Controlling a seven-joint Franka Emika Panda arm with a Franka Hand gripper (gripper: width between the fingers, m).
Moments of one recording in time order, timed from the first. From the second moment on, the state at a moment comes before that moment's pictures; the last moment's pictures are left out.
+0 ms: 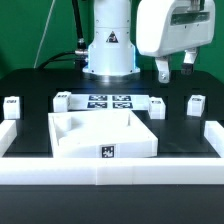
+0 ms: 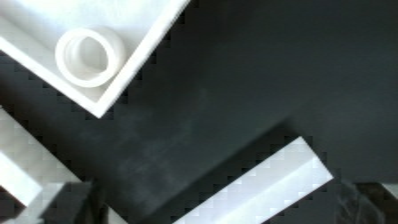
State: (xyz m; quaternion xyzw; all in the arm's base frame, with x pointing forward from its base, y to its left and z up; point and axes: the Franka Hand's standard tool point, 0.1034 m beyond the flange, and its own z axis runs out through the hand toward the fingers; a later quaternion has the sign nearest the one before) arm 0.529 0.081 0.115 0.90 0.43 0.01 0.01
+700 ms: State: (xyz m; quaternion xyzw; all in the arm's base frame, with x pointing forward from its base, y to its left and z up) arm 0.528 0.080 0.114 0.90 0.43 0.01 0.01
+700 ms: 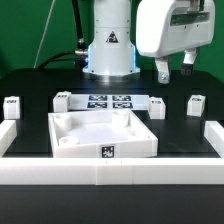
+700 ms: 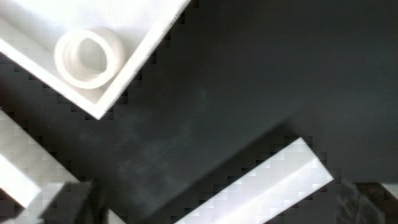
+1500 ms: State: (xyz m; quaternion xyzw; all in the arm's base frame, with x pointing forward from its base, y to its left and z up) arm 0.508 0.027 0.086 0.77 0.63 0.00 0.00
